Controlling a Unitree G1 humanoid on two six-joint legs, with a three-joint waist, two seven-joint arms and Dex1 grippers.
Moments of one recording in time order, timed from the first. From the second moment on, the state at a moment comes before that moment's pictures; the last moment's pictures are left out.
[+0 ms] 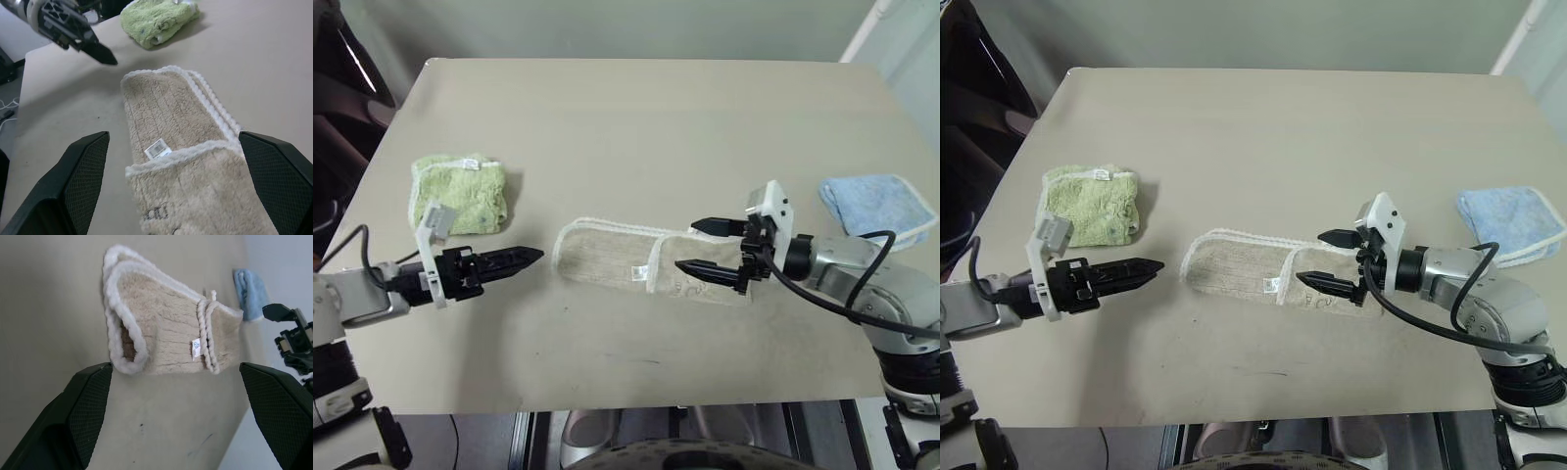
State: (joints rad) left arm -0.25 0.81 0.55 0.00 -1.14 1.61 -0.63; right arm -0.33 -0.69 0.06 -0.47 0.72 0.81 0.78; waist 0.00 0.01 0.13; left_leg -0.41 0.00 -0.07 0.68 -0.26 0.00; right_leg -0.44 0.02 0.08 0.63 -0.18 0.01
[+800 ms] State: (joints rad) left arm -0.40 0.52 0.60 0.13 -1.25 1.60 -0.17; right arm -0.23 -0.70 -0.02 -0.53 0.73 0.86 0.72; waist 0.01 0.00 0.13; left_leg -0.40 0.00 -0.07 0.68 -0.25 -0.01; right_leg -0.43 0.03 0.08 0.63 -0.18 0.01
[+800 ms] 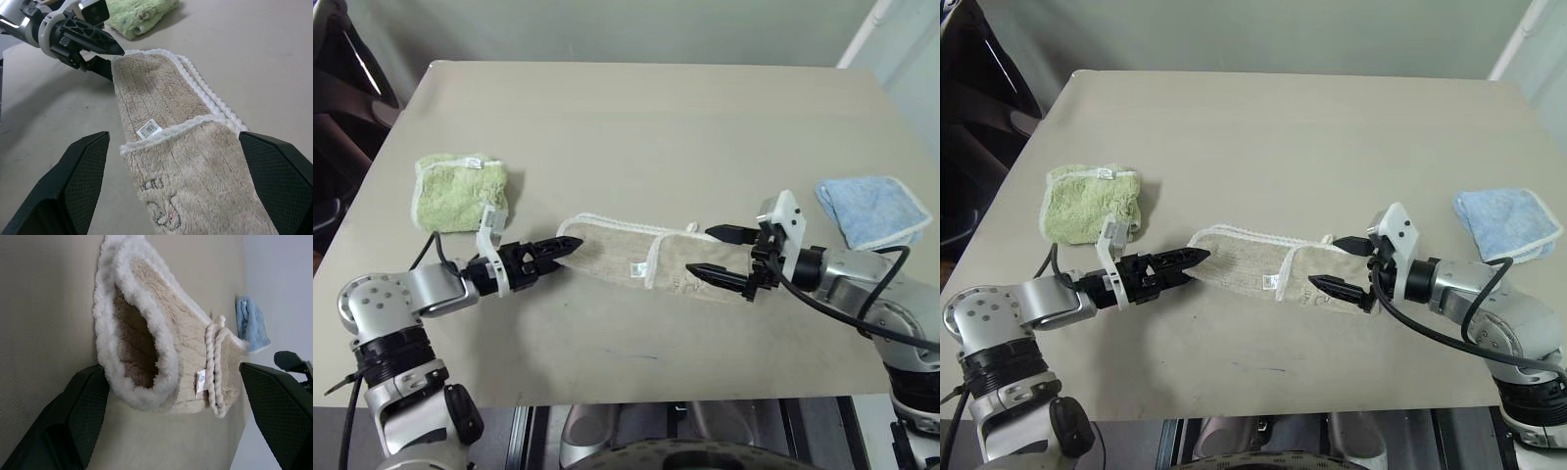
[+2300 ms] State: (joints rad) left arm -0.74 0.53 0.23 0.06 -1.27 1.61 -0.48; right arm -0.10 -0.90 -0.22 -0.56 0.80 0.87 0.84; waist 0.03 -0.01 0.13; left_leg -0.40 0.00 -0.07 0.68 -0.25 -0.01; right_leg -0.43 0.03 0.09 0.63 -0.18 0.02
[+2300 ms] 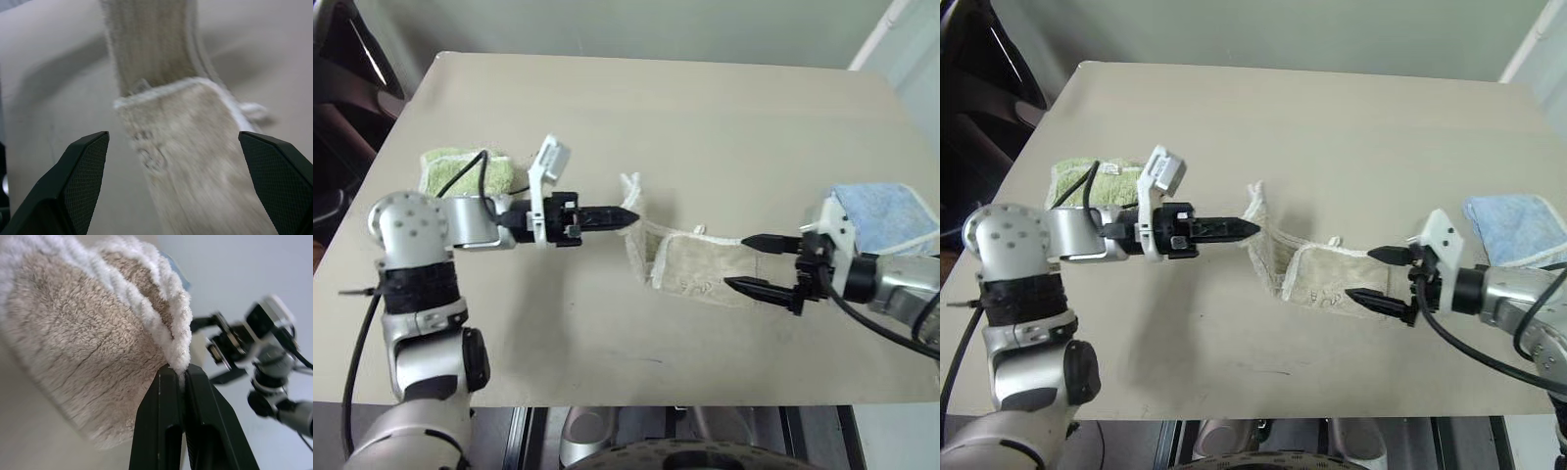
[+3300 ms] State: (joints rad) left arm -0.88 0.21 -0.45 0.36 -0.69 1.18 -1.03; right arm 0.11 -0.93 -0.49 -0.74 0.92 0.97 0.69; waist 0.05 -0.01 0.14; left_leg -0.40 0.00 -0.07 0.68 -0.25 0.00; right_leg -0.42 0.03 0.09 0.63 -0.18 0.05
